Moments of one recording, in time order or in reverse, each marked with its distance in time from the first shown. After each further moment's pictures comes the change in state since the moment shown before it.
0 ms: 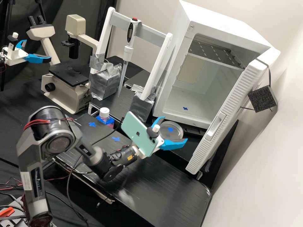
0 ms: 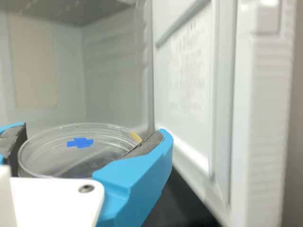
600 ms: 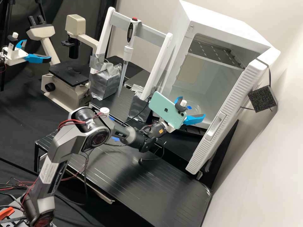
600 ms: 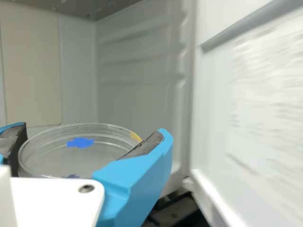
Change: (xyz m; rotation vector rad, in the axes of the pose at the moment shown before) arm 0.134 -0.031 -0.014 -0.001 0.041 -0.114
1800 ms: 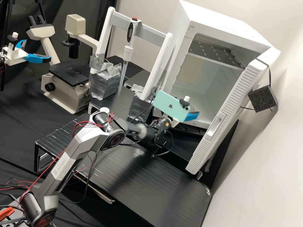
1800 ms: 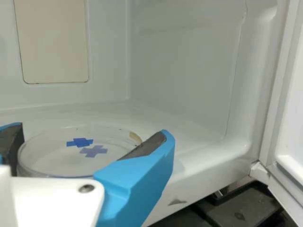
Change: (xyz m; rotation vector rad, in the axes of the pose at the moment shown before) arm 0.056 -0.045 0.015 -0.008 -0.007 -0.171
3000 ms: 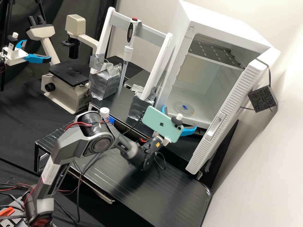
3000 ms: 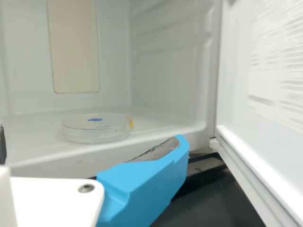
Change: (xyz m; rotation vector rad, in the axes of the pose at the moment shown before) arm -0.128 0.026 0.028 0.050 0.103 0.034
